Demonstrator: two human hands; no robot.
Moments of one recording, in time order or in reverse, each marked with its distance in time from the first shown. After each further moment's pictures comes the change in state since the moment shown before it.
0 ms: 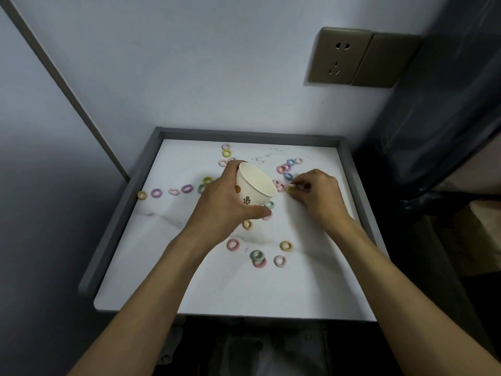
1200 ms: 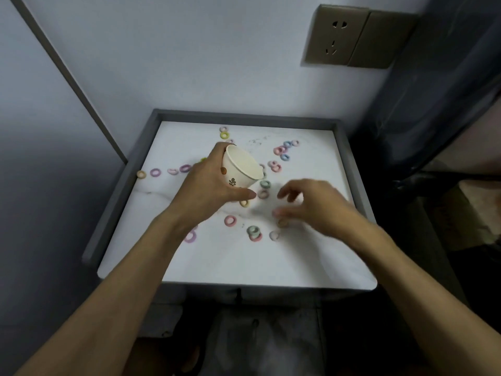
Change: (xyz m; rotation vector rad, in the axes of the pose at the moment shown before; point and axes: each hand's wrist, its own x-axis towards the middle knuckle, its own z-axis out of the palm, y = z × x) left_hand -0.016 -0.007 -0.014 0.020 -0.010 0.024; right_hand -0.069 -0.047 -0.047 -0.011 -0.431 0.025
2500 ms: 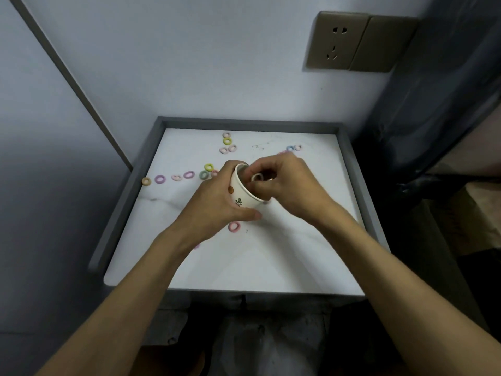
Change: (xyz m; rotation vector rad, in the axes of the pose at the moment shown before) left_hand -0.008 -0.005 0.007 -0.045 -0.091 0.041; right_hand 0.021 -0.057 -0.005 0.482 0.107 -0.224
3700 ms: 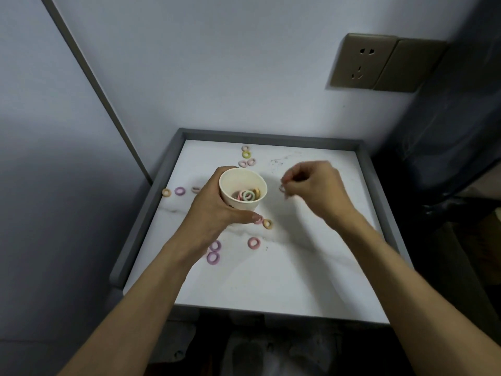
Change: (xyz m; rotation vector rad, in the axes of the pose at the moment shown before) left_hand 0.004 -0.023 -0.026 -0.262 0.158 -0.043; right_hand 0.034 0.023 -0.002 -0.076 0.217 0.142
